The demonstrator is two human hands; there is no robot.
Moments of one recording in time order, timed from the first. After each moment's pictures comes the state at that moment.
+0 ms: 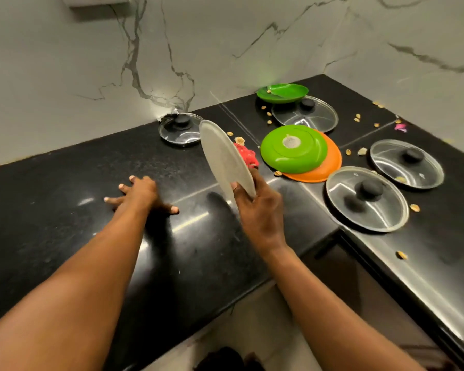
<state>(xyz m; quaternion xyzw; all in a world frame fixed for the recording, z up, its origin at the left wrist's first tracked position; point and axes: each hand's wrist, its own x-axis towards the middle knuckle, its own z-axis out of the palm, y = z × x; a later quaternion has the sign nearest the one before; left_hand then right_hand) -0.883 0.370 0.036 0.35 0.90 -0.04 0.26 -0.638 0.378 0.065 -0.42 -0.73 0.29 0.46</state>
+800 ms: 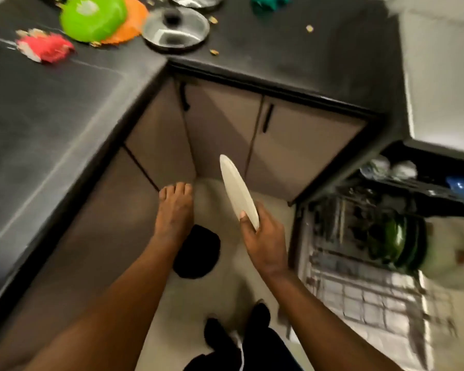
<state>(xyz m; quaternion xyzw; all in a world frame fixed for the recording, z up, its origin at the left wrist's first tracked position) -0.590 0.075 -0.097 0.84 0.54 0.03 0.00 -0.427 -0.050 -0.065 -0.72 -0.51 0.17 0.44</state>
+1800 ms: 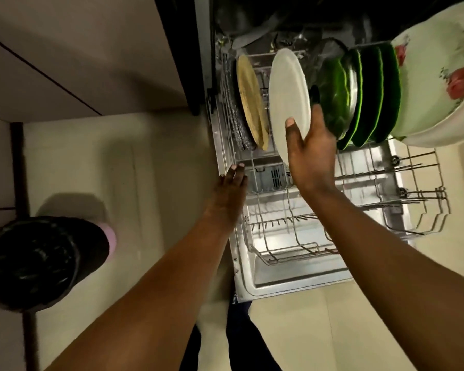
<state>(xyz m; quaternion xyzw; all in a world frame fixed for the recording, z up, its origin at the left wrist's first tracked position) -0.176 -0.119 -0.483 0.92 0.20 -0.26 0.20 -0.038 -0.183 -0.391 -0.88 -0.28 0.09 0.37</state>
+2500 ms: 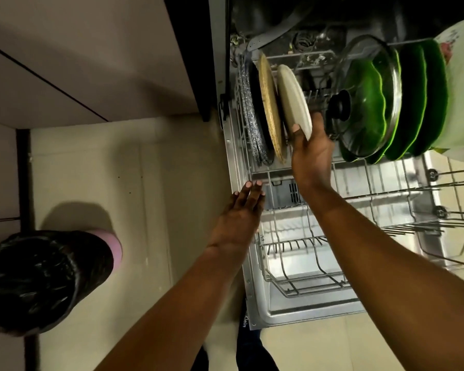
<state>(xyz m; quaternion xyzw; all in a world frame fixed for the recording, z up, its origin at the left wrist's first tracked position) -0.189 -0.117 -0.504 0.94 0.17 -0.22 0.17 -0.015 -0.141 -0.477 -0.89 -0.21 0.12 0.38</state>
